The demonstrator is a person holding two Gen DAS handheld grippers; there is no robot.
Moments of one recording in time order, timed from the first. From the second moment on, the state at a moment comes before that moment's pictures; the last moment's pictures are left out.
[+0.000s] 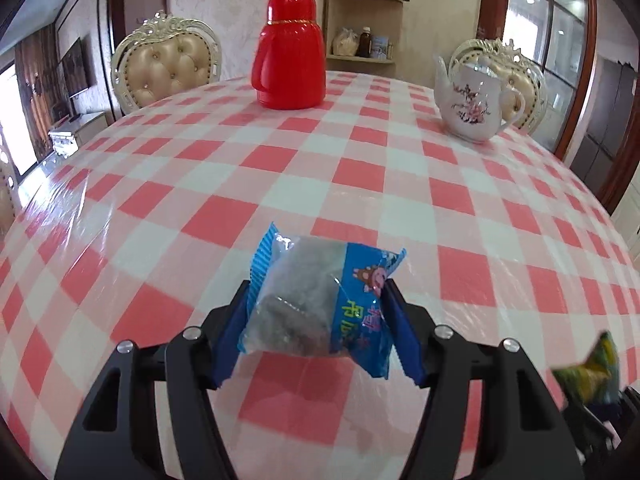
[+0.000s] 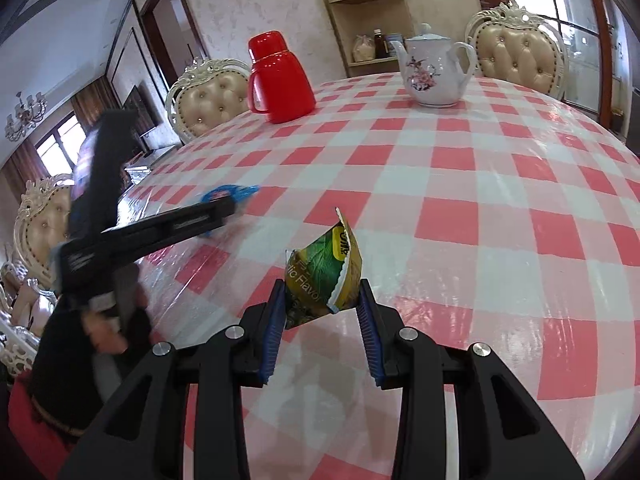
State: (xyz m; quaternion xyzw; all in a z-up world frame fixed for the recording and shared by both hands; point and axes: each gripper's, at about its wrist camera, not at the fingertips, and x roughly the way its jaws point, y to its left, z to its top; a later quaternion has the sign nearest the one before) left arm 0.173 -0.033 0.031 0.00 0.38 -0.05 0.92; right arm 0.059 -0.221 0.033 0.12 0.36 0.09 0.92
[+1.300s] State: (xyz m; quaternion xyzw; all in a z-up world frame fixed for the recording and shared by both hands) left arm -0.047 0.025 0.037 -0.09 0.33 -0.05 0.94; right arm -0.060 -0.180 0.040 0.13 0.34 0.14 0.92
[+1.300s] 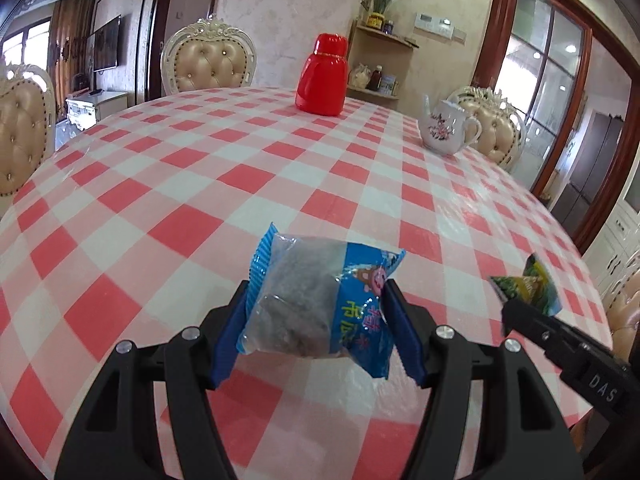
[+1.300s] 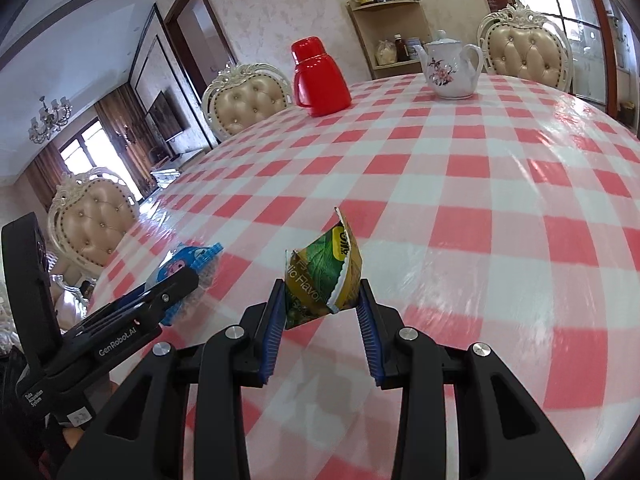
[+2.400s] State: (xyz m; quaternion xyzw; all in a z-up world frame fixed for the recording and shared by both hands) left arm -0.168 0.089 0.051 -0.04 0.33 0.00 0.94; right arm -0.141 -0.080 0.052 0.06 0.35 0.23 0.91
